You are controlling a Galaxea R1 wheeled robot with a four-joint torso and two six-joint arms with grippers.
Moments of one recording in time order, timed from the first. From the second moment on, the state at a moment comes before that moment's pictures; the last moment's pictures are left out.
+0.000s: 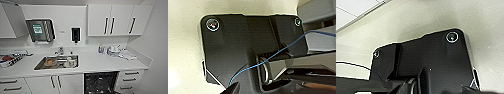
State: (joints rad) left arm 1.50 2.73 -2.29 -0.04 0.01 0.07; right arm -1.55 2.93 -2.87 -0.98 0.49 1.02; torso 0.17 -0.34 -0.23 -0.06
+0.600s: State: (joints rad) left arm 1.51 2.74 -2.29 -0.04 0.01 0.07; right arm -1.56 2.93 -2.87 -0.98 0.48 1.02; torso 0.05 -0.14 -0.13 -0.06
